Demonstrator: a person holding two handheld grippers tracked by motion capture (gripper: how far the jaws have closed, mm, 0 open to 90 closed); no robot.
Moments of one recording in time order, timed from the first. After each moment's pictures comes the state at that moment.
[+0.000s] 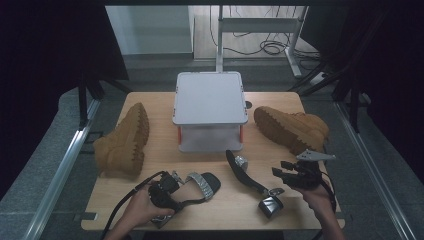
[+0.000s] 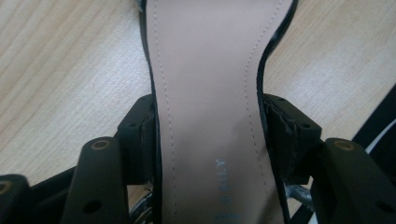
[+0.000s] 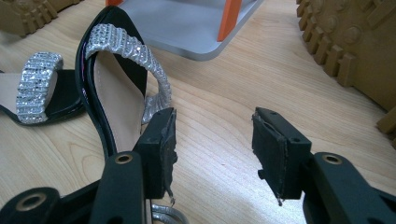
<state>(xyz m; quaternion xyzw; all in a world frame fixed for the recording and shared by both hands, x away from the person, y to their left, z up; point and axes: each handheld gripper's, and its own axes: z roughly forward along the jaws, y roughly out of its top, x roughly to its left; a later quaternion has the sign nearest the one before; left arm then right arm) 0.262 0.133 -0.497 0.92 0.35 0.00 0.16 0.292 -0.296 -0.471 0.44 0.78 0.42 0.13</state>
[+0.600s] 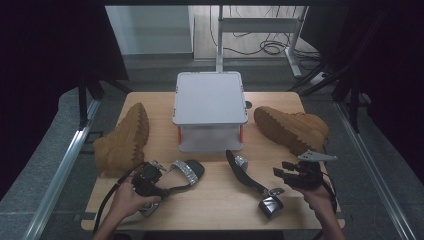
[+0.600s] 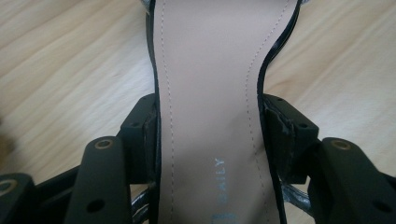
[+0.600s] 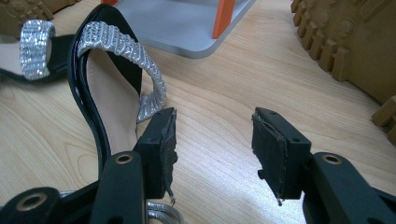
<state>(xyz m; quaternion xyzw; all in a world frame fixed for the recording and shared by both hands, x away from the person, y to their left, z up) 0.284 0.185 -0.490 0.89 0.43 0.03 0.18 0.292 -0.300 -0.474 0.45 0.78 0.42 0.13</state>
